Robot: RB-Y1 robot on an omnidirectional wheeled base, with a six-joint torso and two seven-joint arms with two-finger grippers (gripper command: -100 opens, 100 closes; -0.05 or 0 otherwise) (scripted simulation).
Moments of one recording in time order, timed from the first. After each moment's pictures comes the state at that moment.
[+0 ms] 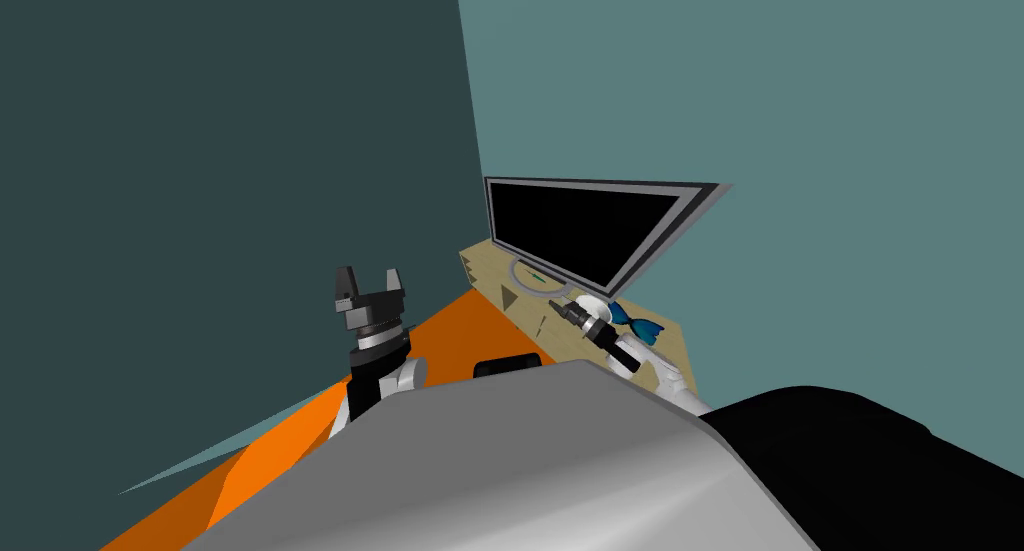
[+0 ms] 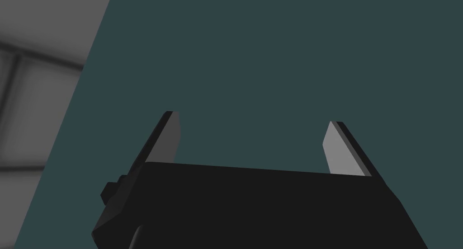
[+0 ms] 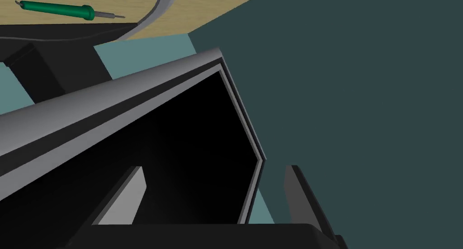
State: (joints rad) left arm 0.53 -0.05 0.04 -2.26 -0.03 -0.59 0.15; right arm 0.49 -0.72 0.15 -1.80 0.43 -0.41 0.20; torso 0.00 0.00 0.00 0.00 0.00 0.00
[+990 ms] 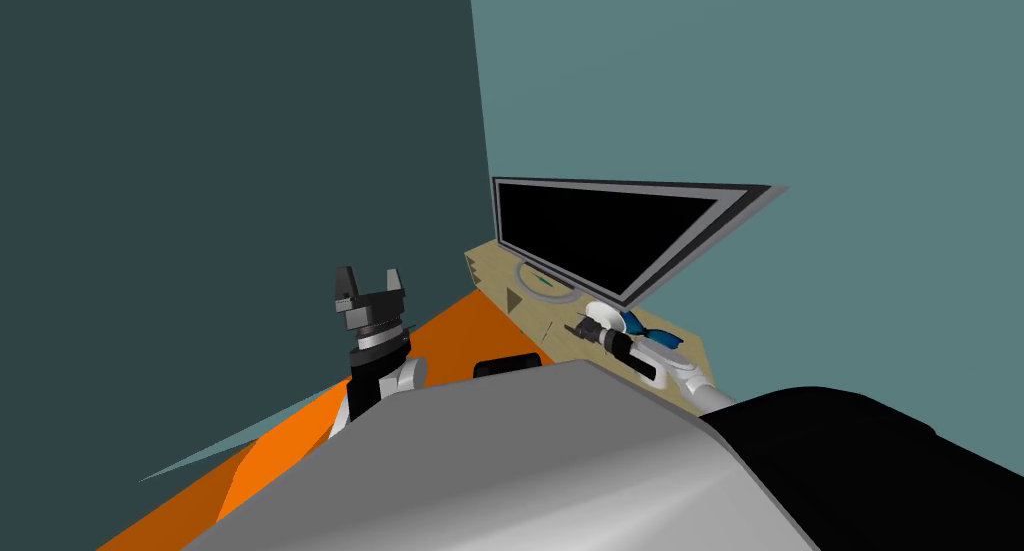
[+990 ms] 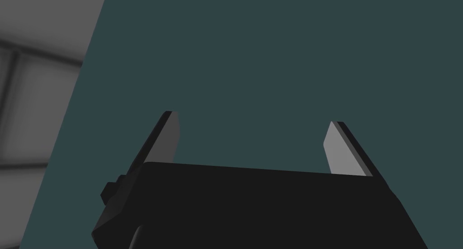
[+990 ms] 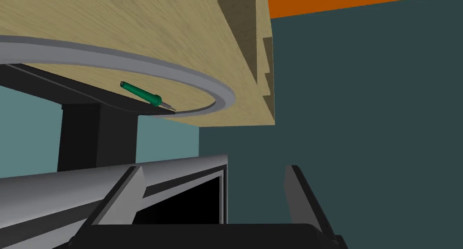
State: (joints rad) left arm 0.53 -0.05 0.04 -2.26 -0.03 -0.59 0.15; right arm 0.46 -0.92 0.25 -1.55 0.69 -0.37 0.27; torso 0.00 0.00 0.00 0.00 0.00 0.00
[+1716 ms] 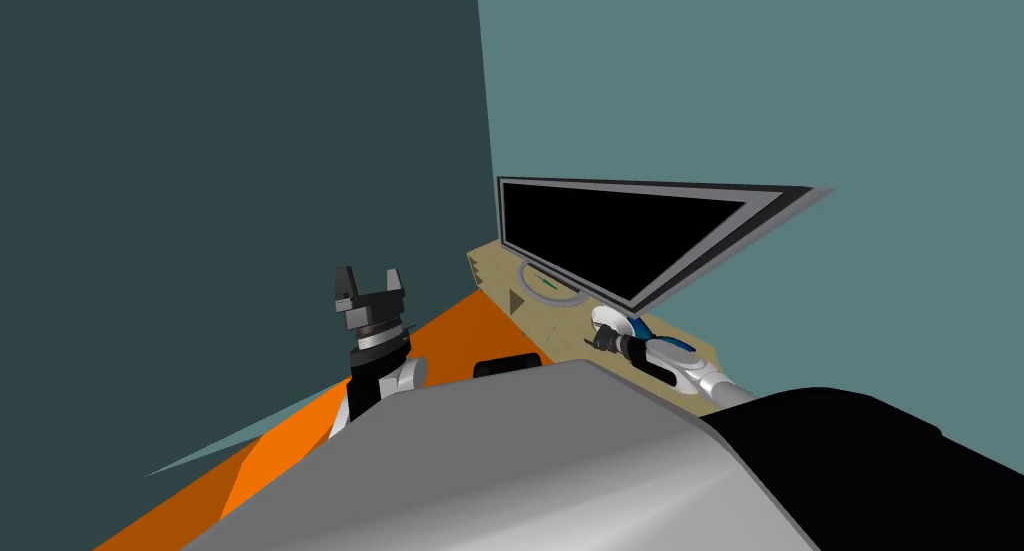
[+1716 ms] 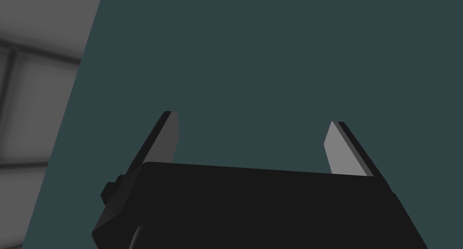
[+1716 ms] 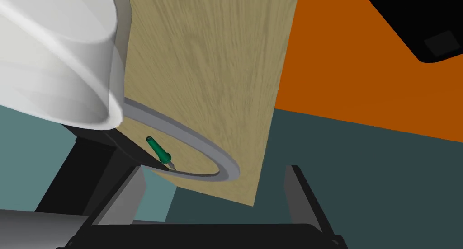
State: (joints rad) left arm 0.53 -0.05 0.04 -2.26 -0.03 -0.59 0.15; right arm 0.42 -1.05 0.34 -1.37 0.89 -0.33 0.31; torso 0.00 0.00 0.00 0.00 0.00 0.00
